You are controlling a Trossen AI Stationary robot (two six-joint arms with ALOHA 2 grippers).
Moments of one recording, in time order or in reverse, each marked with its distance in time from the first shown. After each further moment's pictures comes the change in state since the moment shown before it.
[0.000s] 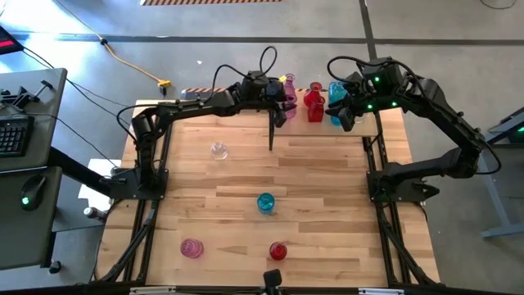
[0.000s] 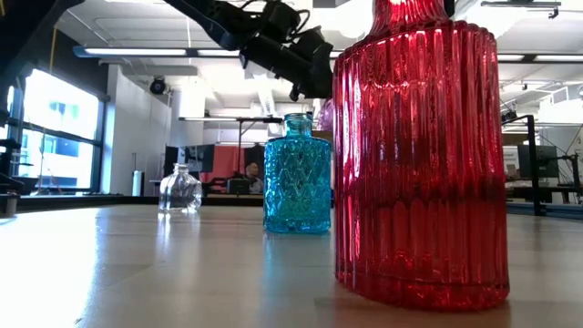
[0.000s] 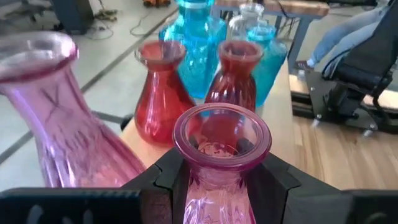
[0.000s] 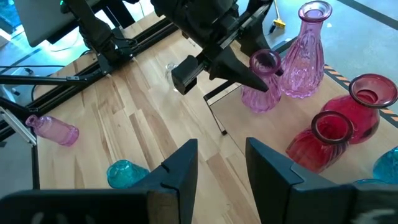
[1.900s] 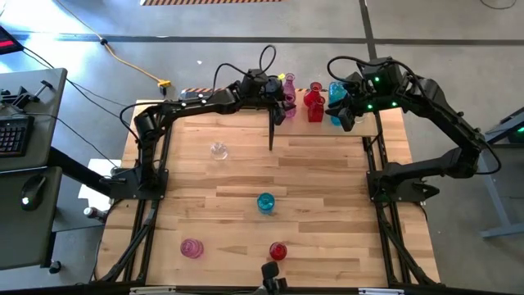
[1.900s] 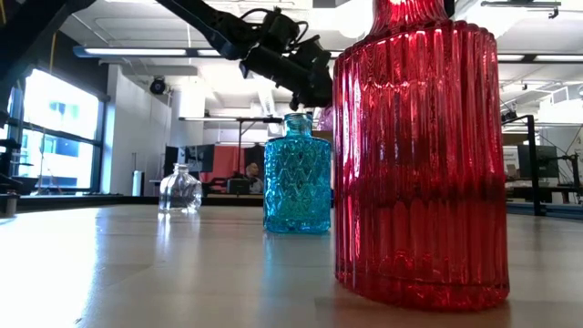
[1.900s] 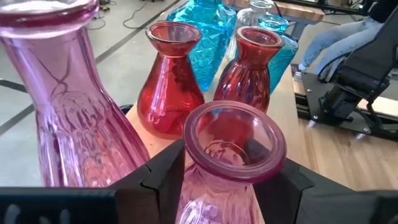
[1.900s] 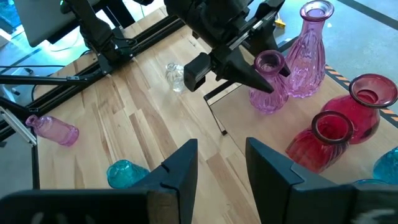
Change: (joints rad) left arm 0.041 0.035 0.001 0.015 0.068 -0.053; right arm 0.000 0.000 0.000 0.000 0.000 0.000
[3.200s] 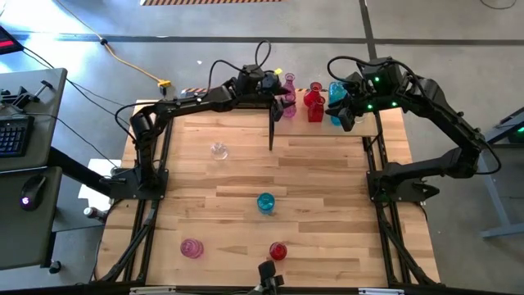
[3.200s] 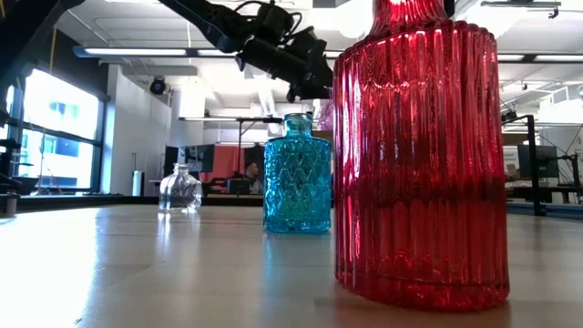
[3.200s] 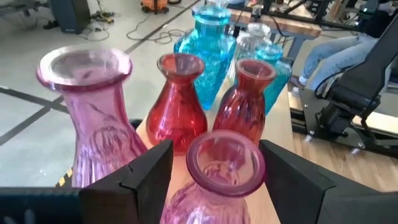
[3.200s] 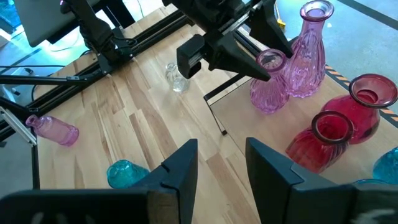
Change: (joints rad) left arm 0.011 -0.041 0.000 0.008 0.006 -0.017; right arm 0.000 0.000 0.000 0.000 0.000 0.000
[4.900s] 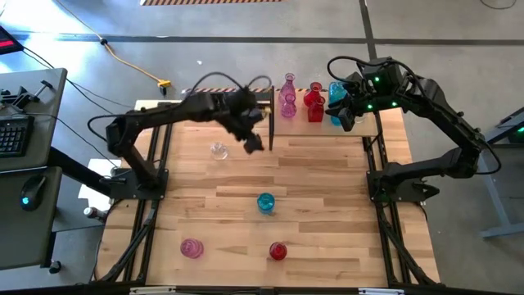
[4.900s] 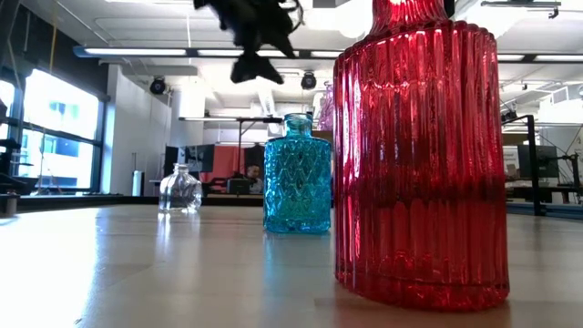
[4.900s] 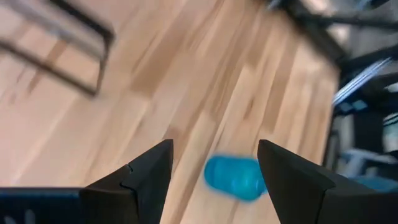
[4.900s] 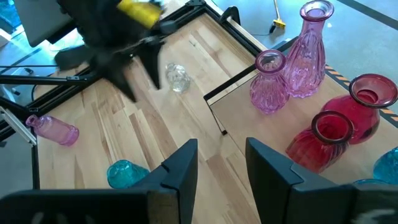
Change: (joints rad) left arm -0.182 -0.256 0.000 -0.880 0.098 -0.345; right arm 0.000 0.000 0.000 0.000 0.000 0.000
